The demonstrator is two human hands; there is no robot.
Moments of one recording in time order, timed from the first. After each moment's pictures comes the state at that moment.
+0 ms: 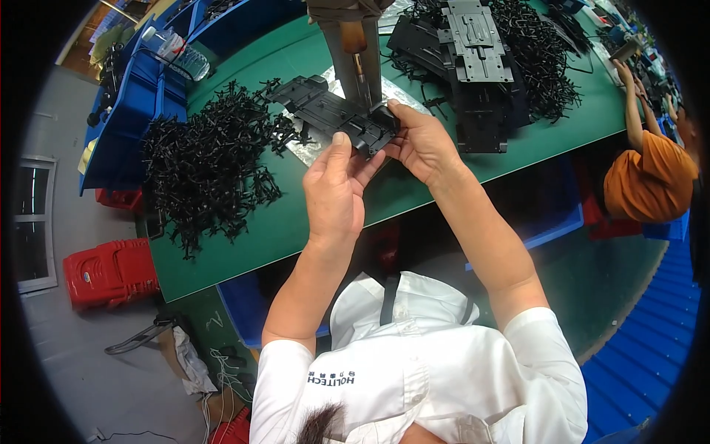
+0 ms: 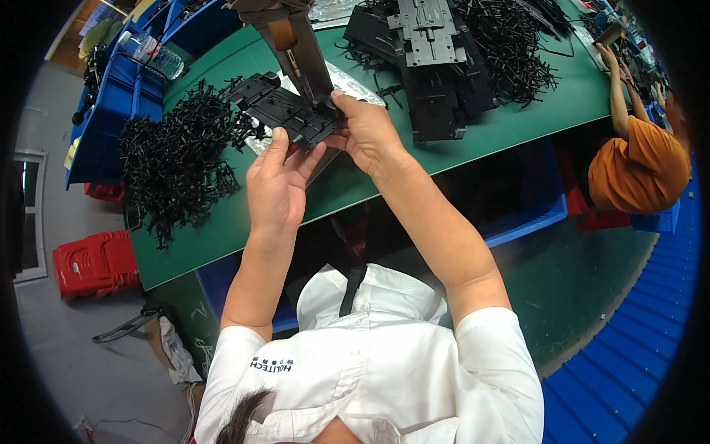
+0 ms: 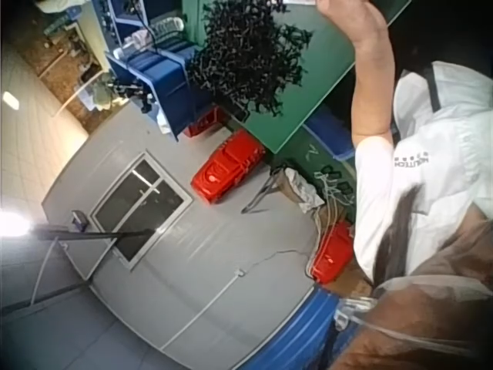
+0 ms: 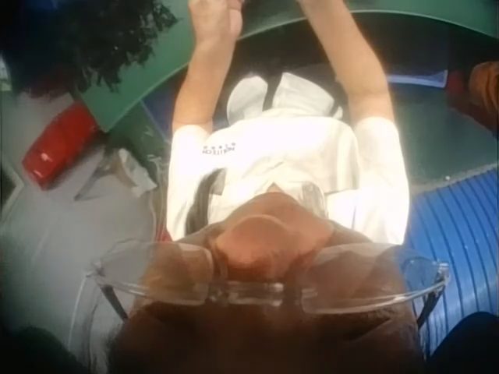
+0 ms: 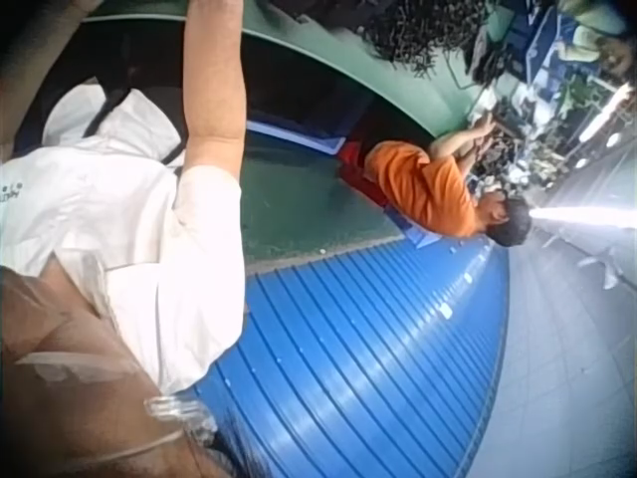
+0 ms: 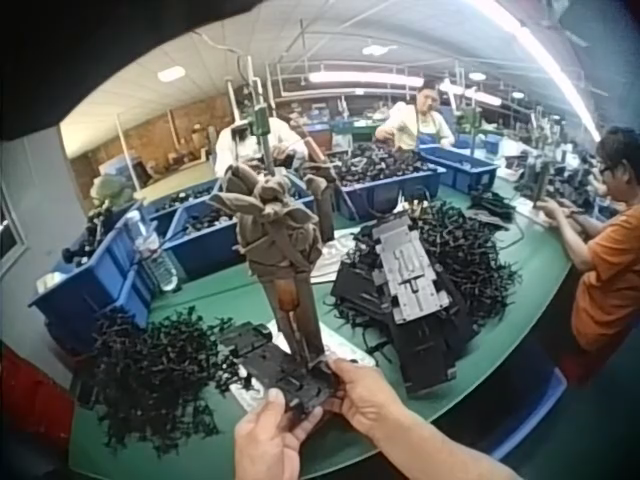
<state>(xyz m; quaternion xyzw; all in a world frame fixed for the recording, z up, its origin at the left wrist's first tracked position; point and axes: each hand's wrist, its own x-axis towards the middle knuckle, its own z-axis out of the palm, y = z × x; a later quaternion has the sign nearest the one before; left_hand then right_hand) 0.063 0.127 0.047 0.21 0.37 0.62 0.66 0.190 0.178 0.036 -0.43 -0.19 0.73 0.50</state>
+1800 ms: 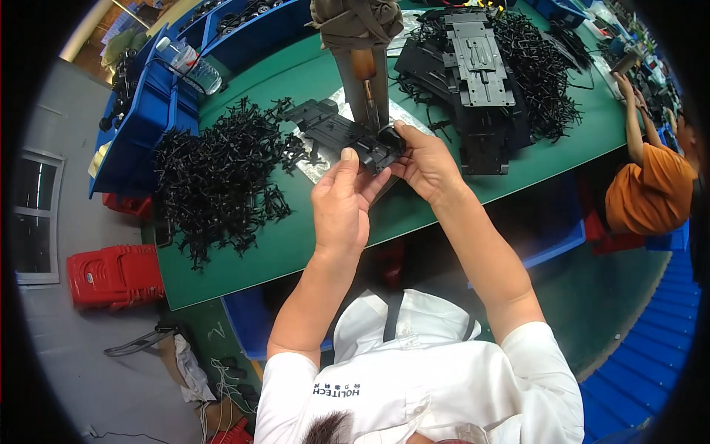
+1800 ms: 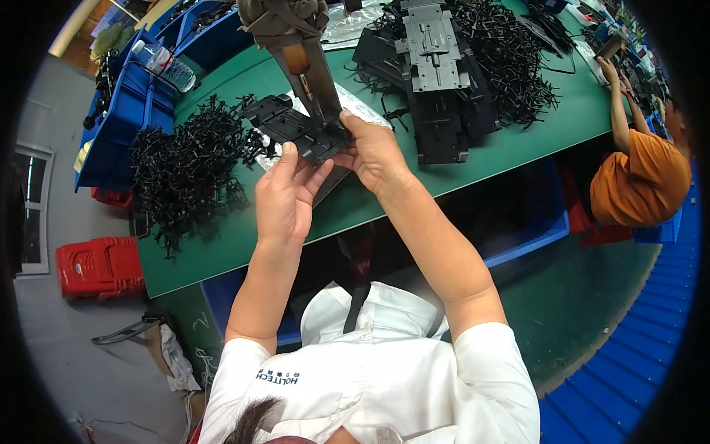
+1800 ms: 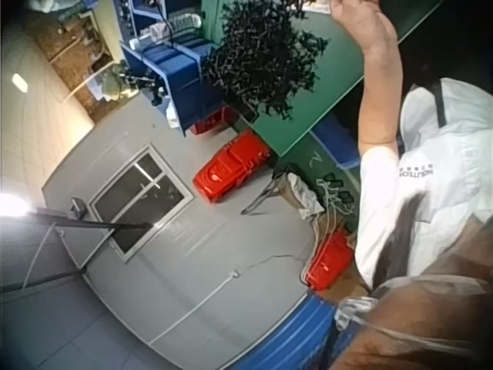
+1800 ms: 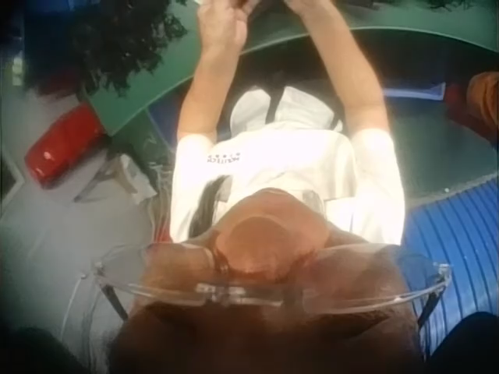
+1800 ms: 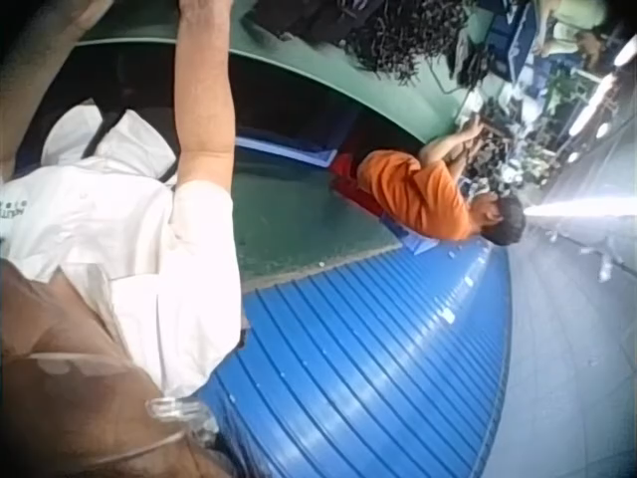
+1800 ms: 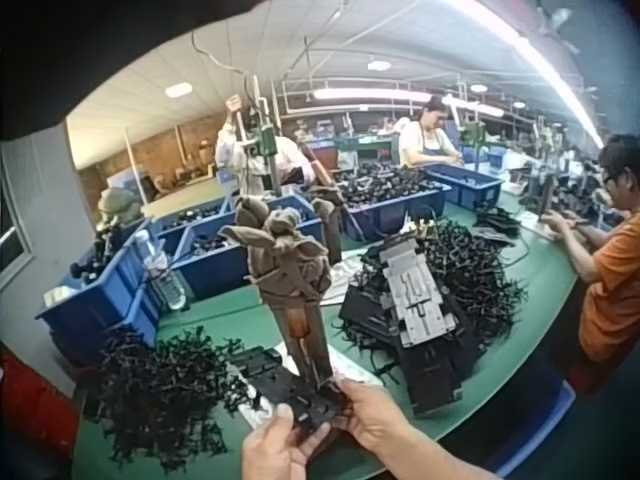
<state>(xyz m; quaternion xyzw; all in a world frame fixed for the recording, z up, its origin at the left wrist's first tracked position) 0.062 0.133 0.053 0.21 0.37 0.61 0.67 0.189 0.181 0.039 -0.42 -0.17 0.73 0.51</state>
